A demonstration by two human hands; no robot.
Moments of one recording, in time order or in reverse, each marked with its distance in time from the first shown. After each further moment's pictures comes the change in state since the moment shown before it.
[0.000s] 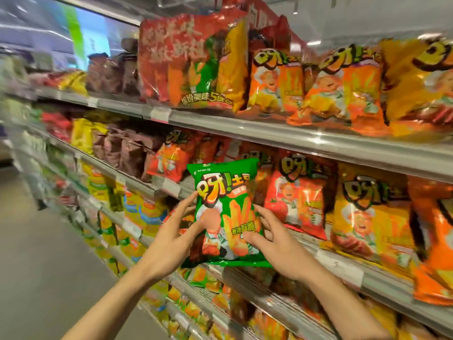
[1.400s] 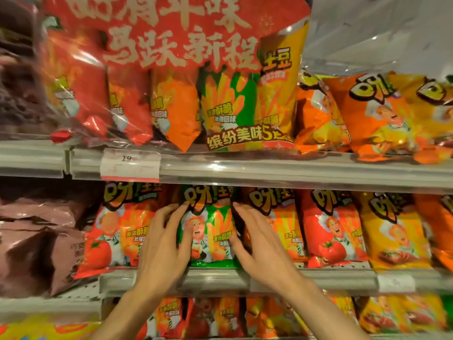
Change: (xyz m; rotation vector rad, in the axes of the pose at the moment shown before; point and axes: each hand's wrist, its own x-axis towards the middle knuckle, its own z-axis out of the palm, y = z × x) left_hand 0.284 -0.144 -0.081 0.210 -0.104 0.504; right_hand 0.221 -0.029 0.102 -0.854 0.638 0.038
